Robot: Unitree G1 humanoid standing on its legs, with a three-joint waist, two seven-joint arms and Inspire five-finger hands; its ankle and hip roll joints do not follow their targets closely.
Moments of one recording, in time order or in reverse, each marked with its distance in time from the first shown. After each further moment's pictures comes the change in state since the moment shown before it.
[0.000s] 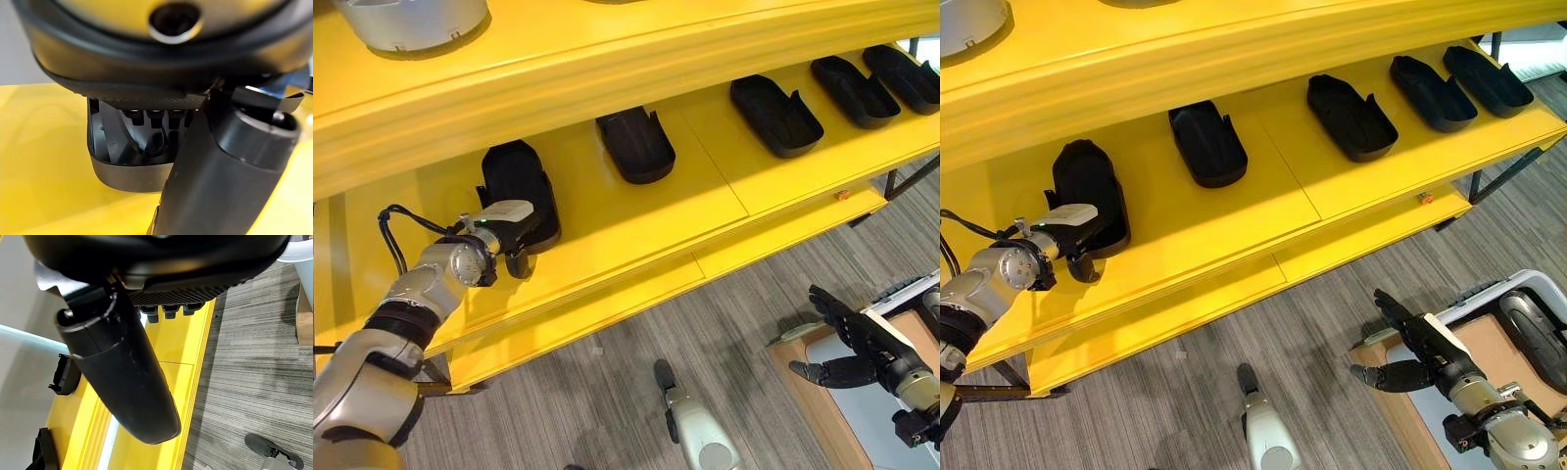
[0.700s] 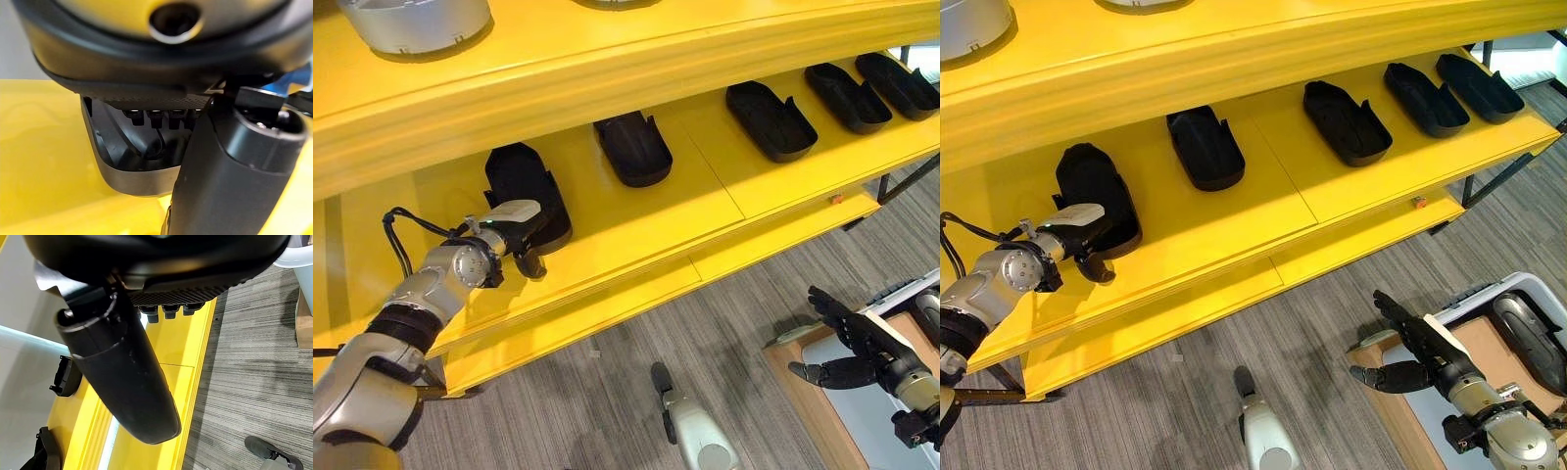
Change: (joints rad) left arm 0.041 0.010 0.011 -0.092 -0.069 -0.035 0.009; right arm 0.000 0.000 0.004 0.003 0.000 0.001 0.003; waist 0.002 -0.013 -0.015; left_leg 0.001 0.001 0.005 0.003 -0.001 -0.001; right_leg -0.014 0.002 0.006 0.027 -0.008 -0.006
